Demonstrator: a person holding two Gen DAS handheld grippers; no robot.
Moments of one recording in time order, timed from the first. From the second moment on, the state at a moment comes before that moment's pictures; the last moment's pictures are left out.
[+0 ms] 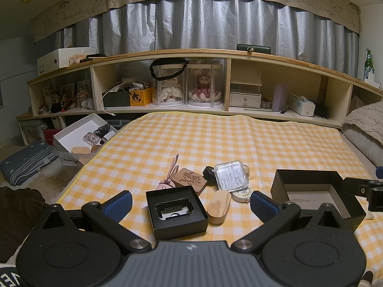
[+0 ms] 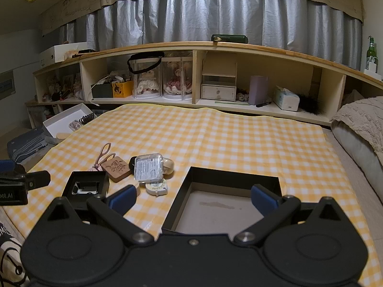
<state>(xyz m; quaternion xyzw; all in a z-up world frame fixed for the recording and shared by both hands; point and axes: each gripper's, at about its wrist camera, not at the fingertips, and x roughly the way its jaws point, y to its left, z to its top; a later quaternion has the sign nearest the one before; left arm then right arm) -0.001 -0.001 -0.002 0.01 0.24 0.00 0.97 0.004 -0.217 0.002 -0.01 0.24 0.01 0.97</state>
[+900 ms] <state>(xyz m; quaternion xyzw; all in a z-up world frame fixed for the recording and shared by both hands) -0.001 -0.003 -0.001 0.01 0.24 0.00 0.97 0.004 -0.215 0.002 -0.01 0.24 0.01 0.97</state>
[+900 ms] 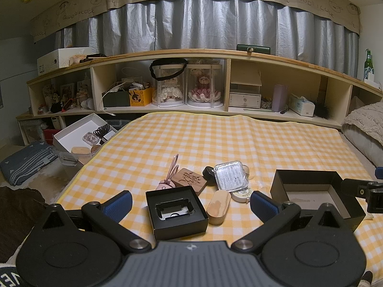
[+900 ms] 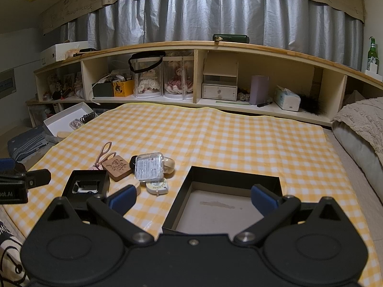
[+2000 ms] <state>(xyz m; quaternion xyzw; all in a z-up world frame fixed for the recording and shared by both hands) 0.034 -0.015 0.021 0.01 0.21 -0.02 0.98 0.030 -0.237 0.017 -0.02 0.19 -0.08 0.98</state>
